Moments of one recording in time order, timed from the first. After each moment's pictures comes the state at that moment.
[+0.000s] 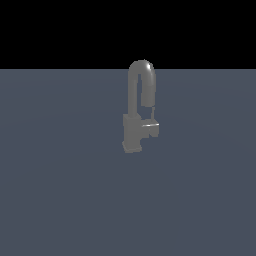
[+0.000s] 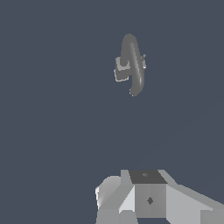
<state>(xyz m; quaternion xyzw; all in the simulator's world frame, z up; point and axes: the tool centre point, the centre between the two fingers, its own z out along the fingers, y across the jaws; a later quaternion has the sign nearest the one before) -0.243 -0.001 0.496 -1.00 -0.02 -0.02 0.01</state>
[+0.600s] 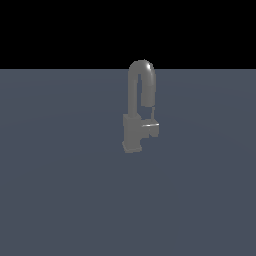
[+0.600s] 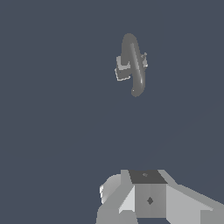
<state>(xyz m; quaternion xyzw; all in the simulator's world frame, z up) -0.231 -0.001 0.495 -1.00 0.00 -0.01 0.02</state>
